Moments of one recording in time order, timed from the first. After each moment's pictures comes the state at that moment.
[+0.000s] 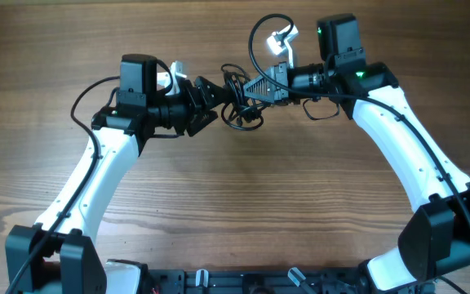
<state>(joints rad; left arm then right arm) -0.18 1.52 1.06 -0.38 0.82 -0.94 0.30 1.70 1.41 -0.54 -1.06 0.44</state>
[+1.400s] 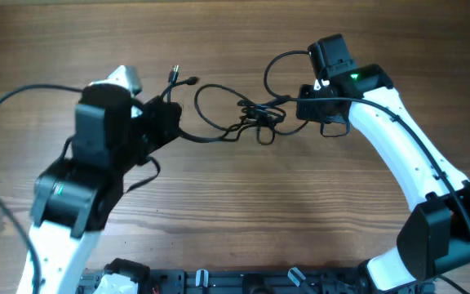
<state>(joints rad) -0.28 1.04 1.21 -0.81 0.16 -0.81 0.31 1.71 1.40 -0.94 0.01 0.44</state>
